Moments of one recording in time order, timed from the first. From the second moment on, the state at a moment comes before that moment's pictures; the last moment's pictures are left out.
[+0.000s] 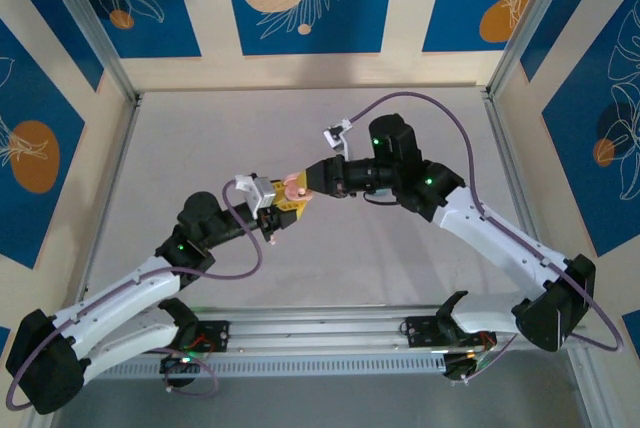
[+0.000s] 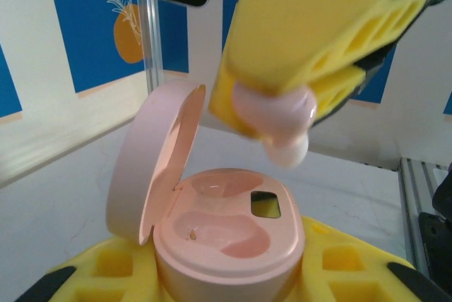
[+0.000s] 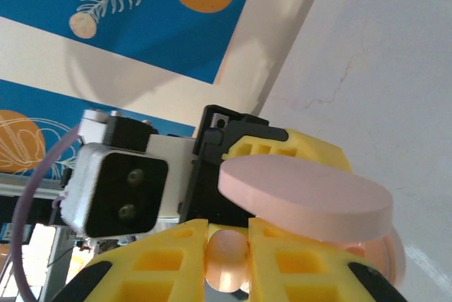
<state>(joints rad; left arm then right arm) -0.71 0.89 0.51 0.41 0.42 -0.03 0.71 1.26 1.20 -0.35 -0.72 0.86</state>
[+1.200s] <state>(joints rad) -0.71 0.90 0.48 0.46 0.39 -0.05 0.84 1.33 1.34 -0.53 -0.45 0.72</state>
